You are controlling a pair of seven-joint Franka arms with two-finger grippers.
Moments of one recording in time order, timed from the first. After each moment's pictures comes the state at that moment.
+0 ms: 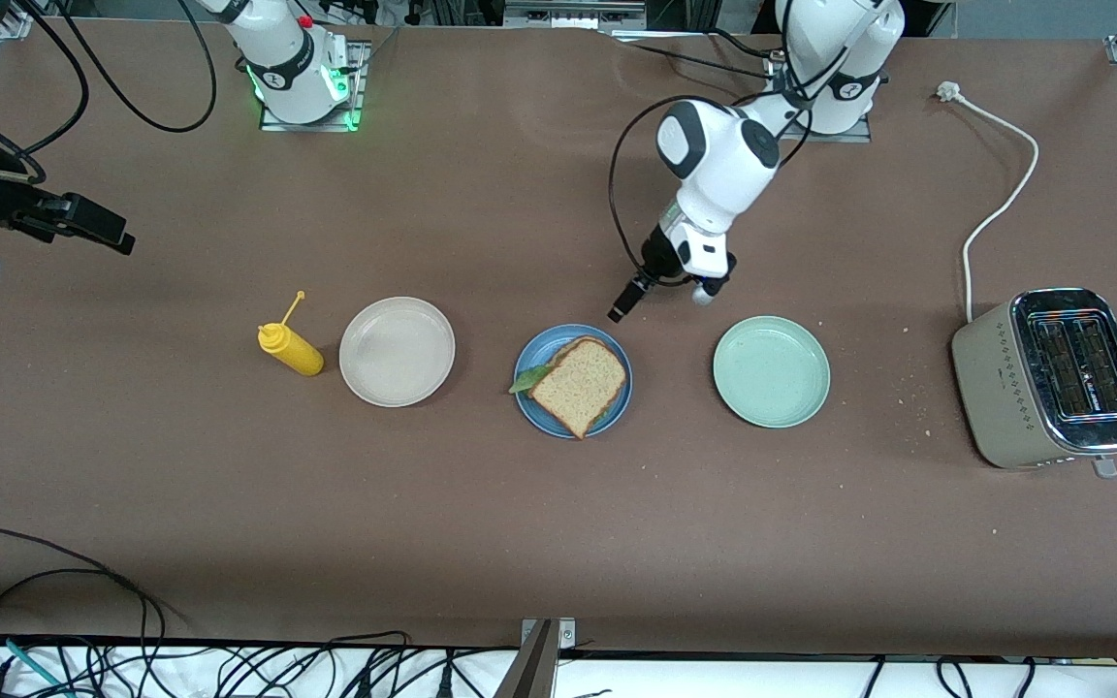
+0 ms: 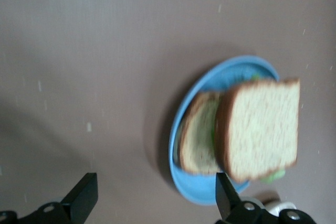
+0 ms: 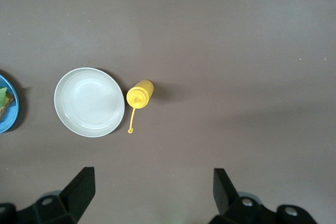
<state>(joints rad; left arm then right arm) -0.23 0.46 -0.58 -2.25 -1.07 3.26 -0.56 0.04 0.05 -0.02 -1.56 0.04 1.55 0.18</state>
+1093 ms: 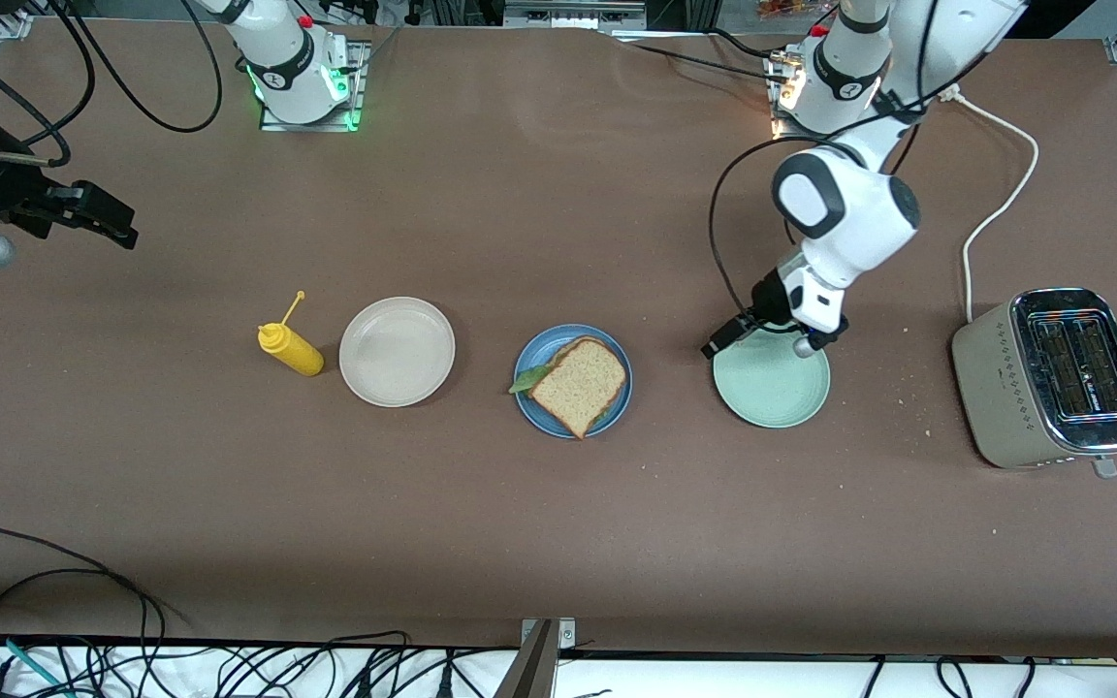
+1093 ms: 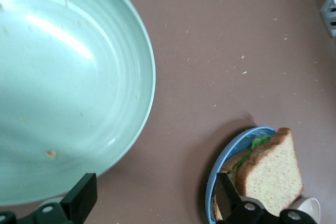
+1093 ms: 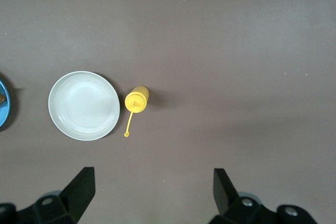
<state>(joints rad) 0.15 0.36 -0.57 -2.29 -1.06 2.93 0.01 0.07 0.04 0.01 -1.53 -0.04 1.54 0.19</state>
